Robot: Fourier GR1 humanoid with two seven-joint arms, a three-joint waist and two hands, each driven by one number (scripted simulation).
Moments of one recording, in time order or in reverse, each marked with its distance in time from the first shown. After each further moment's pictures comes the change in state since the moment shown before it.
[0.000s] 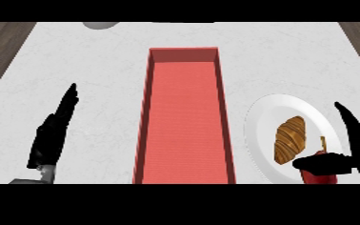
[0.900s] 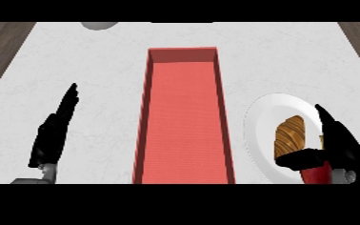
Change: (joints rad) left arm -0.001 -0.046 0.046 0.012 -0.044 -0.038 -0.001; right arm -0.053 0.149 0.037 0.060 0.137 0.070 0.073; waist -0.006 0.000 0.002
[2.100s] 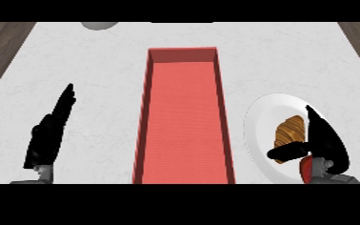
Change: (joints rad) left arm 0.016 -0.064 0.095 -0.022 -0.066 -0.094 0.003; right arm -0.032 0.163 -0.090 0.175 0.153 0.023 -0.101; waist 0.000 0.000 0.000
